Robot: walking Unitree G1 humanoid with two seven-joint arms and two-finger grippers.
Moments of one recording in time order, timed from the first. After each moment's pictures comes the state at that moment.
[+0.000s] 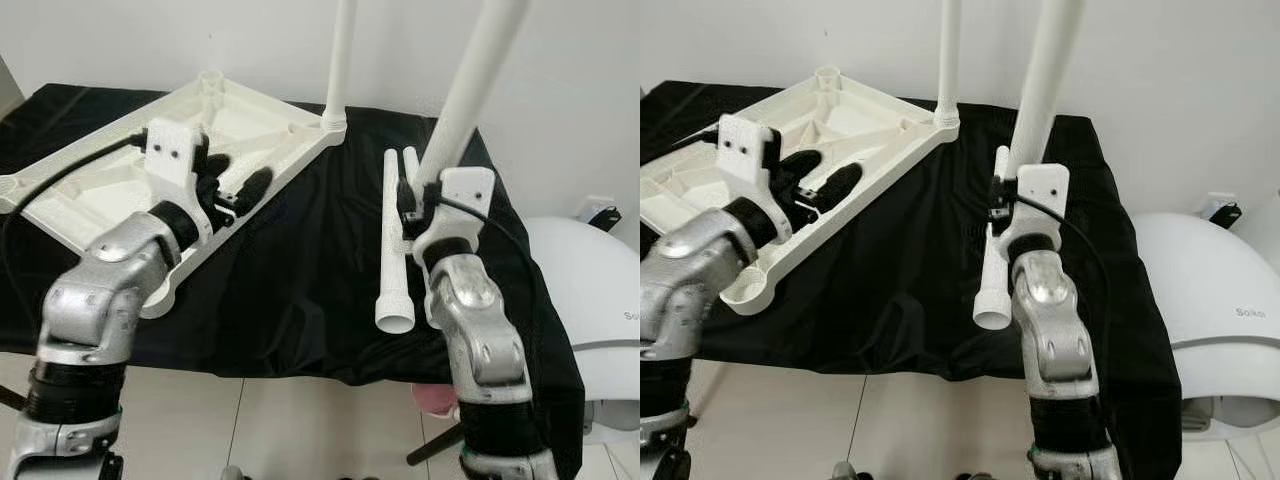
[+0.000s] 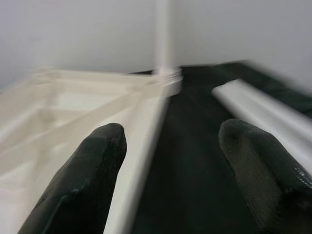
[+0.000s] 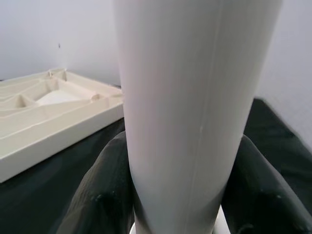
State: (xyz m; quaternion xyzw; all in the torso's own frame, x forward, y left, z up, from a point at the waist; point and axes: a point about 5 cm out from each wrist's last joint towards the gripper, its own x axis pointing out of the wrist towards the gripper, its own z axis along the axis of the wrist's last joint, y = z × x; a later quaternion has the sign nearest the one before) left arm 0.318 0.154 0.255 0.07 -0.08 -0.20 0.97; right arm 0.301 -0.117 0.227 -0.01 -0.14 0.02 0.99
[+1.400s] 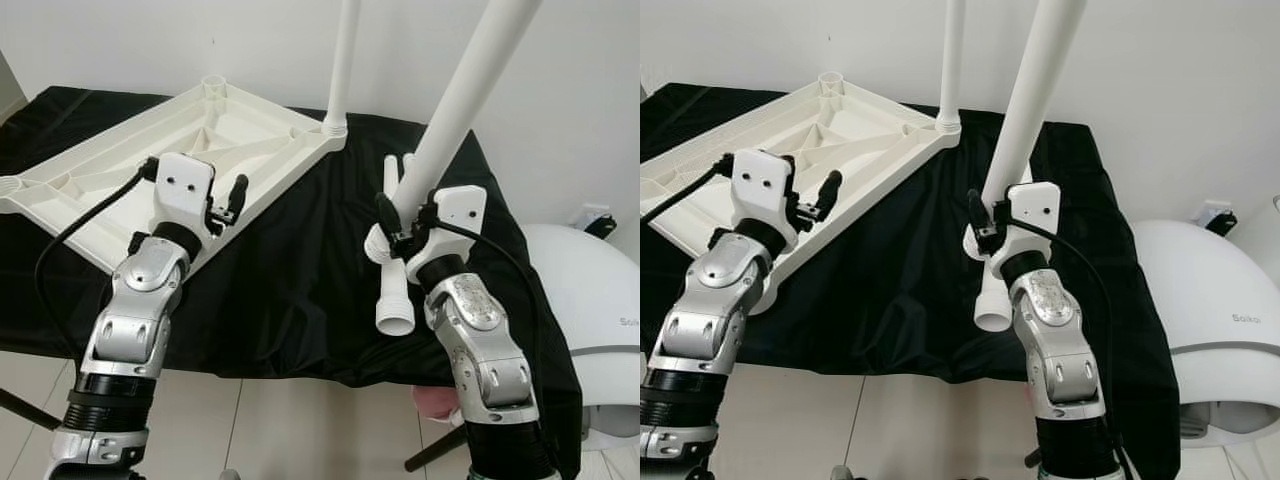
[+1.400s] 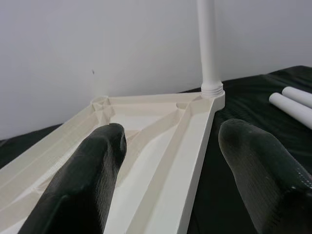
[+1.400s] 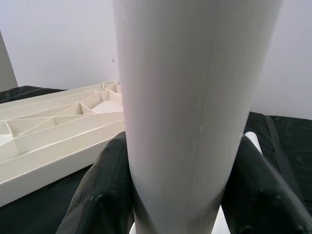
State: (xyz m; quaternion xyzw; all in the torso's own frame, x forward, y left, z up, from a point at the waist) left arm 0.328 0.158 0.242 0.13 -0.15 -0.12 0.97; right arm 0.294 -0.119 0.231 0.00 -0.17 0.10 0.98
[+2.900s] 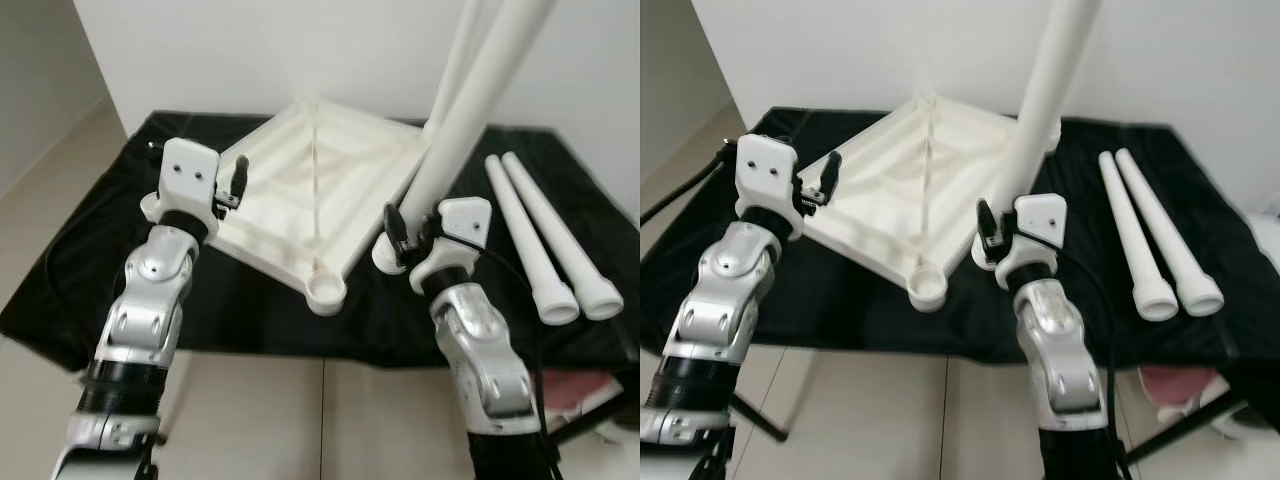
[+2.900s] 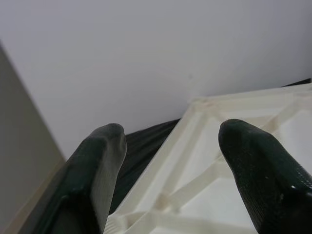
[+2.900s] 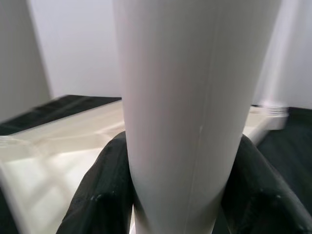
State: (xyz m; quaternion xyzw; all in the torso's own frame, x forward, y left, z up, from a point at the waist) left arm 0.335 0.159 0.251 0.15 -0.19 -0.08 0.97; right arm 0.292 -0.115 0.224 0.01 -0.17 0.10 0.98
